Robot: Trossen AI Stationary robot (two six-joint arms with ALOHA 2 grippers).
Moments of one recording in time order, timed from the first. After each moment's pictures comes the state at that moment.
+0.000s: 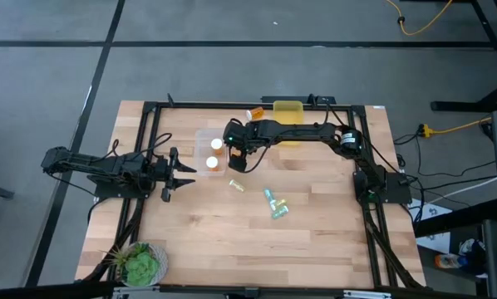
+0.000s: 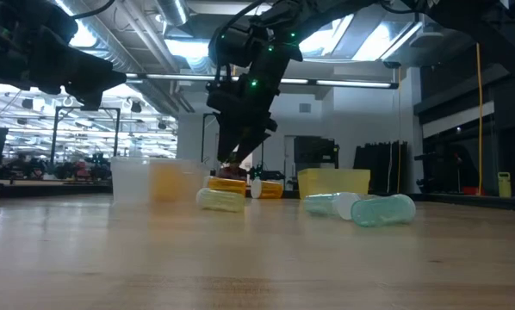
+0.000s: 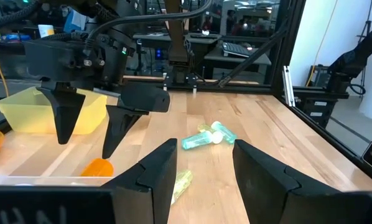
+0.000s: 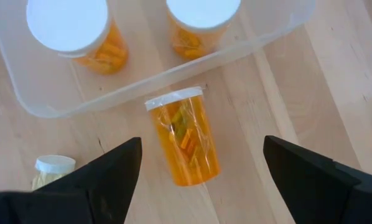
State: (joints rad) left arm -0.11 0.15 0.01 0.10 -0.10 -0.08; right arm -0.18 2.22 1.89 -0.78 0.10 0.13
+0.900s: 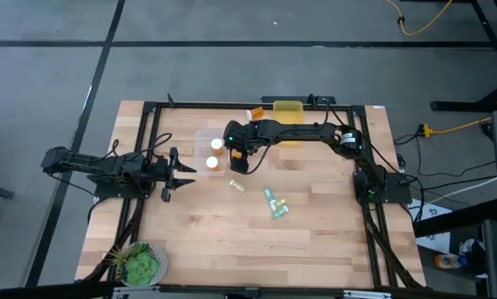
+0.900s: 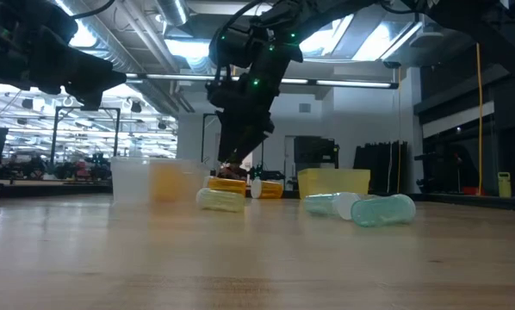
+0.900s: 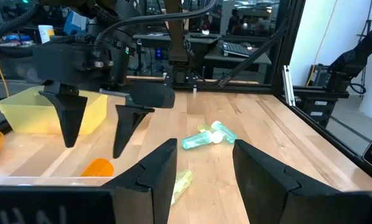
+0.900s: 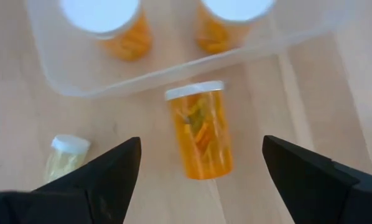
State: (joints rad) left arm -0.11 0.15 0.01 0.10 -0.10 -0.08; right arm -0.18 2.22 1.89 -0.79 0.04 0.06
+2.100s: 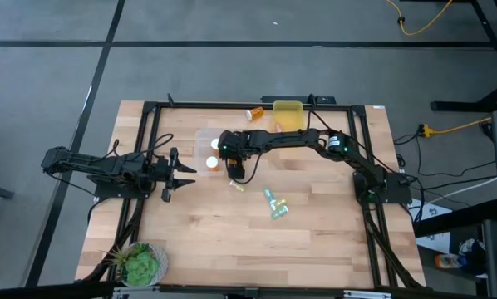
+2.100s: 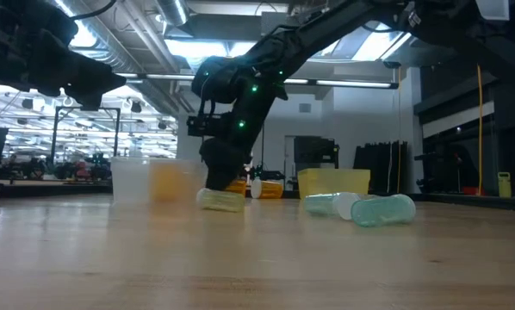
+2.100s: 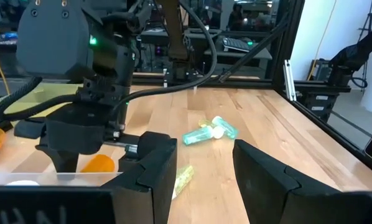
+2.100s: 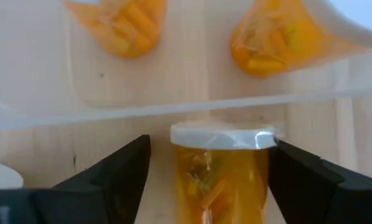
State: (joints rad) left arm -0.11 0.15 0.01 0.08 -0.10 -0.07; right arm -0.18 2.38 1.89 -0.60 0.06 -0.17
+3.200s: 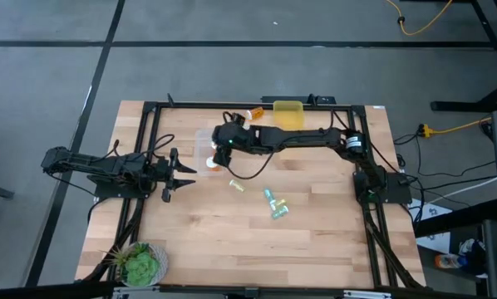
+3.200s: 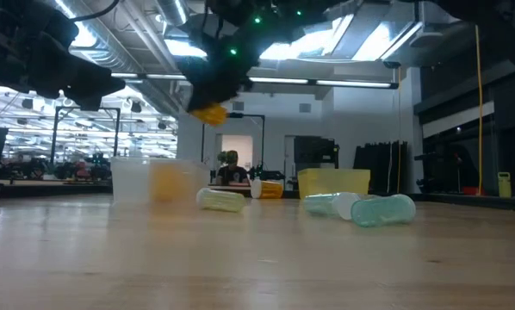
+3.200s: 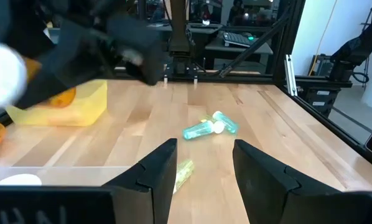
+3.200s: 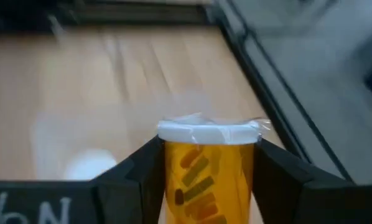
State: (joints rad) left arm -0.11 0.15 0.01 0.06 -0.10 -0.07; right arm -0.11 2.17 1.87 -0.35 0.38 -0.06
